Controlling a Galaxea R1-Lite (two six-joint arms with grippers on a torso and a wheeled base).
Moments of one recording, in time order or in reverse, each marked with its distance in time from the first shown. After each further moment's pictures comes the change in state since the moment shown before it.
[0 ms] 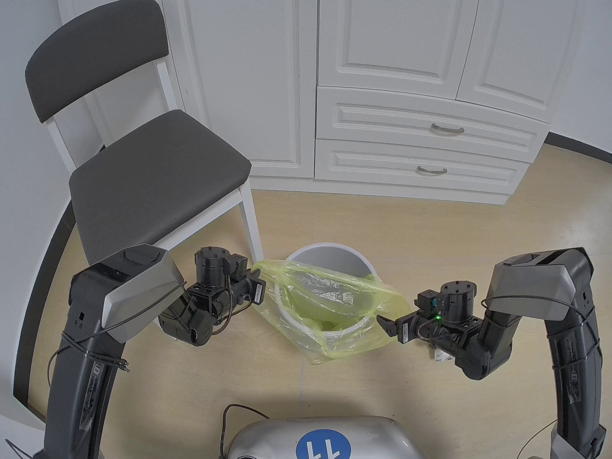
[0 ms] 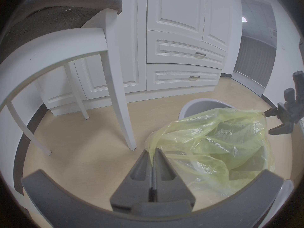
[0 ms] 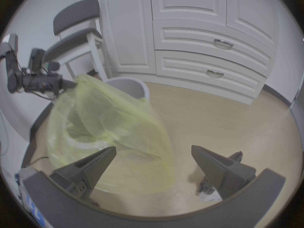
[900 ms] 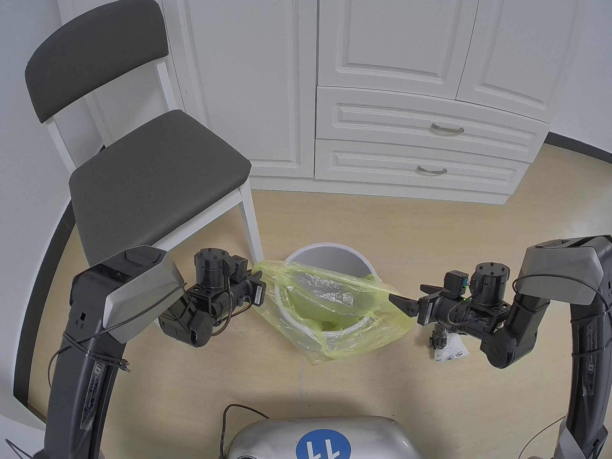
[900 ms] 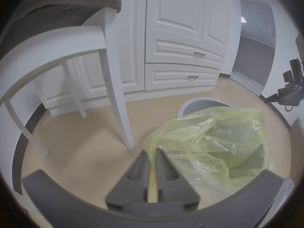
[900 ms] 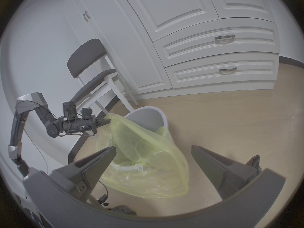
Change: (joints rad) left arm 0.004 0.009 0.000 -0.008 -0.021 -0.001; right arm -0.106 -0.117 0.089 -0.095 0.317 0.187
